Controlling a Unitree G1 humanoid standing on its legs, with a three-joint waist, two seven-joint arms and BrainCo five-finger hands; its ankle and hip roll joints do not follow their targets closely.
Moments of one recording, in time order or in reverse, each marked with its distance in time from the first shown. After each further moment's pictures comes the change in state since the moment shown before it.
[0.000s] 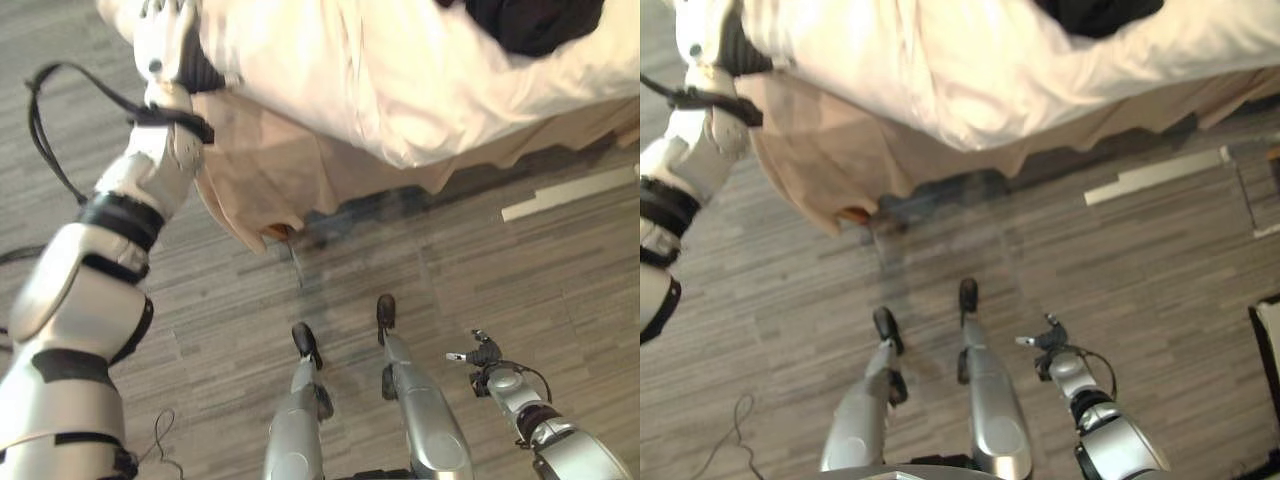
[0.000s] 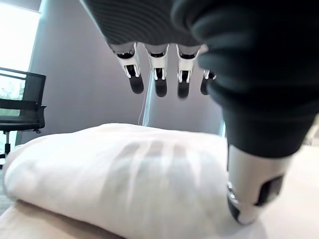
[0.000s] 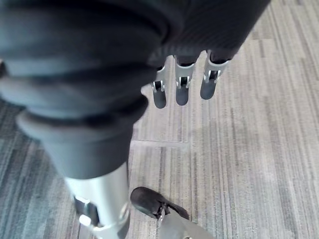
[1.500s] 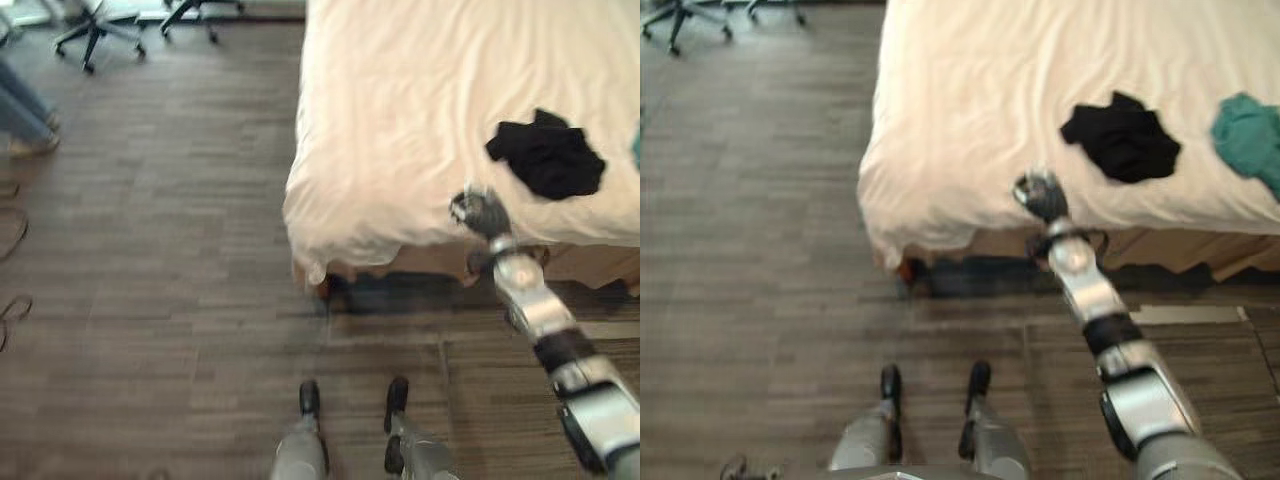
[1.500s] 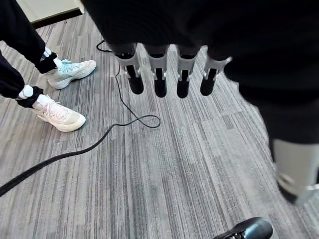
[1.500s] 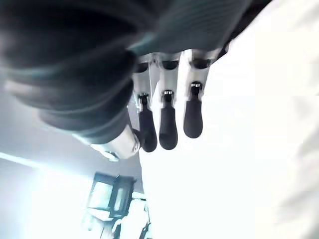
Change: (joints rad) left arm 1.444 -0.471 0.678 0.285 -0.291 -0.020 -0.234; right arm -0.446 -0.170 -0.046 -0.599 0.110 -0.067 -0.008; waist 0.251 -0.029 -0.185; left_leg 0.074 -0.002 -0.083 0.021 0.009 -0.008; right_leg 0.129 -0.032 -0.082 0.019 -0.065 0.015
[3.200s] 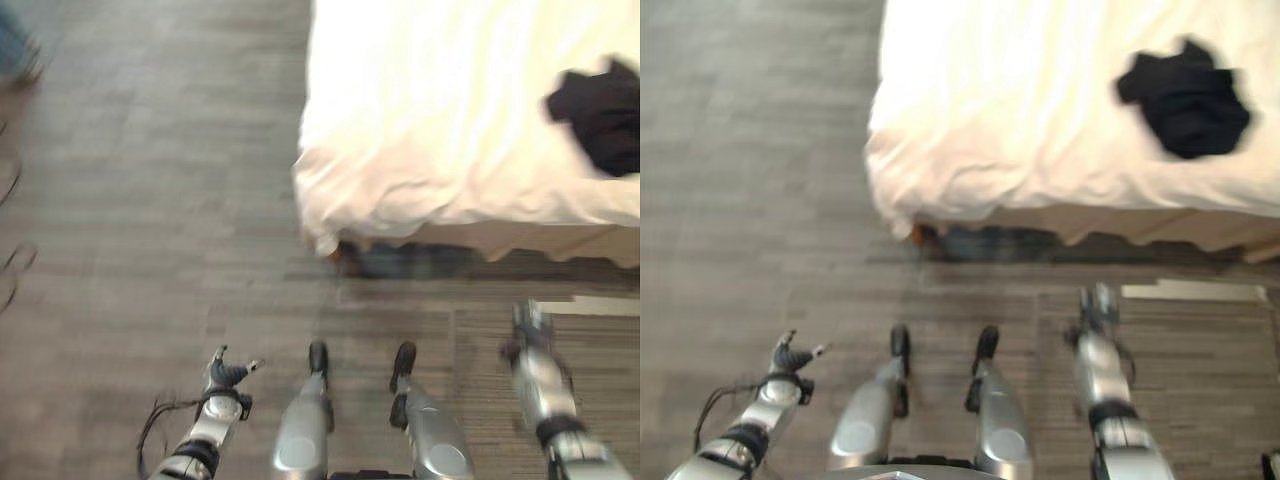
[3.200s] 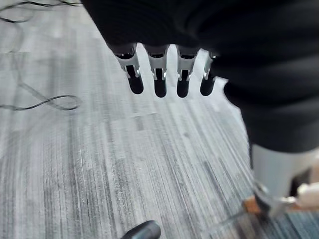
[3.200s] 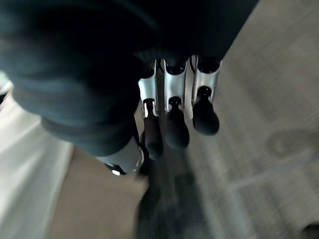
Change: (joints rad) left arm -0.204 0.000 -0.100 -0.125 -0.103 0.022 0.018; right arm 0.833 0.198 -0.347 0.331 0.148 -0.003 -0.100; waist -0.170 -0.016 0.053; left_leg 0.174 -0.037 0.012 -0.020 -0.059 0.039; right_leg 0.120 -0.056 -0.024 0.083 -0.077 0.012
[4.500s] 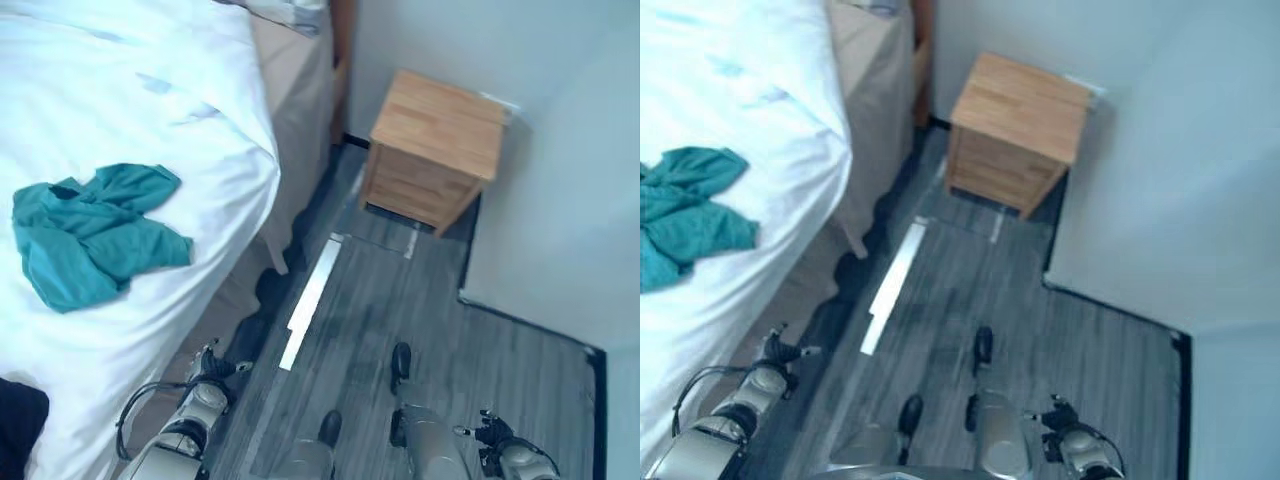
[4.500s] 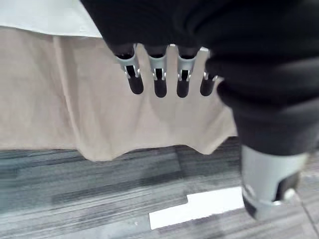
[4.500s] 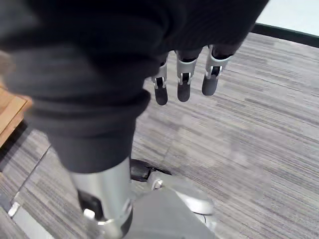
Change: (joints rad) left arm -0.089 0.081 0.033 0.190 0.163 0.009 -0.057; right arm -0.077 0.092 0.234 0.319 -0.296 0.110 0.212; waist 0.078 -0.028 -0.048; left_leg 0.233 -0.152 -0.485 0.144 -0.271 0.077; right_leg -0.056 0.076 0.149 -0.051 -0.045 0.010
